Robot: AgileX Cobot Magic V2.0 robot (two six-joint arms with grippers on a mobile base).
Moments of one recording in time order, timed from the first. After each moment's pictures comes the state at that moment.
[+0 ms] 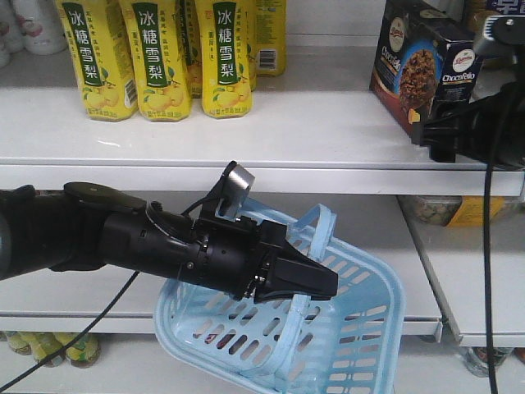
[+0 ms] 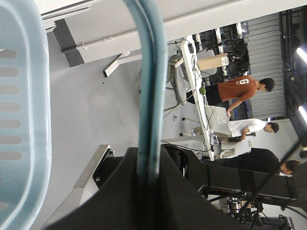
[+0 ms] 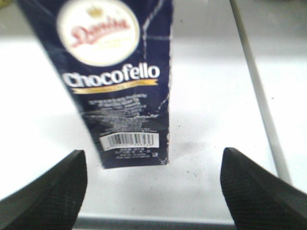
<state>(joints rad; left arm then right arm) -0.50 1.71 -1.03 -1.62 1.08 0.81 0.28 1.22 -1.11 -0.36 0.61 0.48</state>
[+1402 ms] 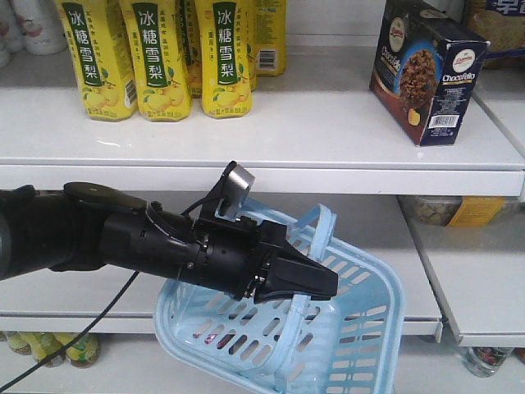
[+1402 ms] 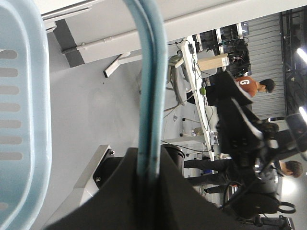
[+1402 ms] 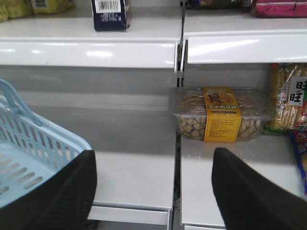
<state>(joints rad) -0.50 1.71 -1.03 -1.62 1.08 0.81 0.28 -0.01 -0.31 -0.33 0.63 0.33</state>
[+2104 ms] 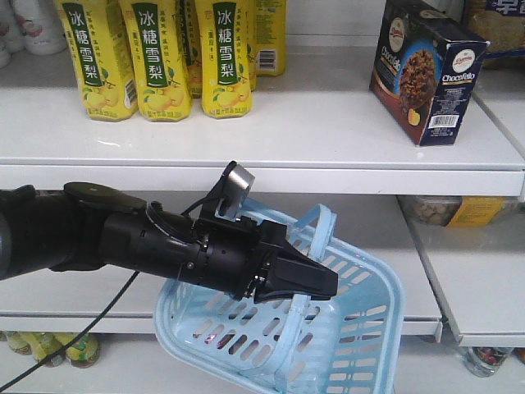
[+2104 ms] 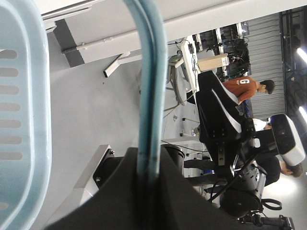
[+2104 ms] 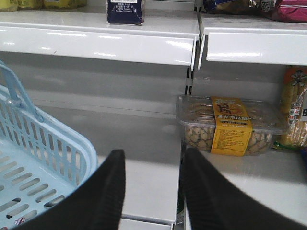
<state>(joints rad) -0.50 1.71 -1.03 -1.62 1.08 0.81 0.28 -0.01 -0.20 -0.36 0.47 0.33</state>
